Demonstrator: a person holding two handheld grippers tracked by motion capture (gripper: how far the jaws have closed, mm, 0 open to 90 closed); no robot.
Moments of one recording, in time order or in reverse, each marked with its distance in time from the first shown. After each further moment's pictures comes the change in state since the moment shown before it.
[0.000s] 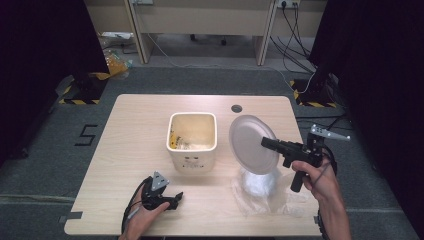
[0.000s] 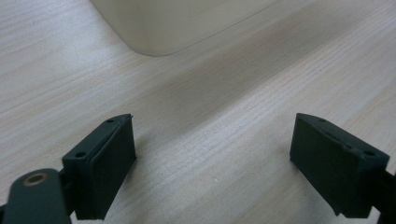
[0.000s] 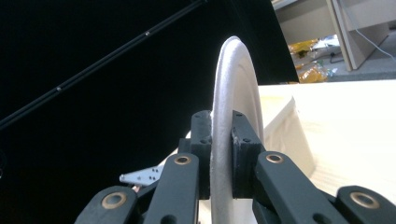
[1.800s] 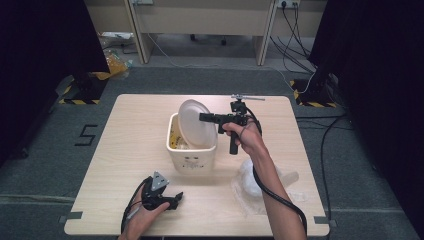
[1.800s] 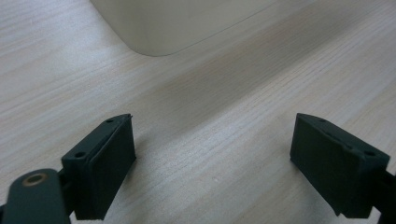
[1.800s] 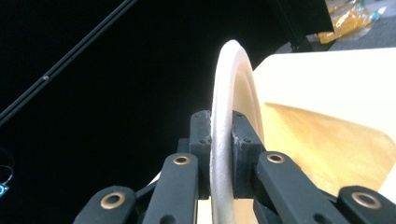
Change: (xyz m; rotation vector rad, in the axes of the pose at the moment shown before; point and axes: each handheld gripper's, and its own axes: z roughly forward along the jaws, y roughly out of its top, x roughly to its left) left arm 0.000 0.000 0.000 0.003 -0.001 0.003; right arm -0.037 0.019 0.201 0.194 0.058 0.118
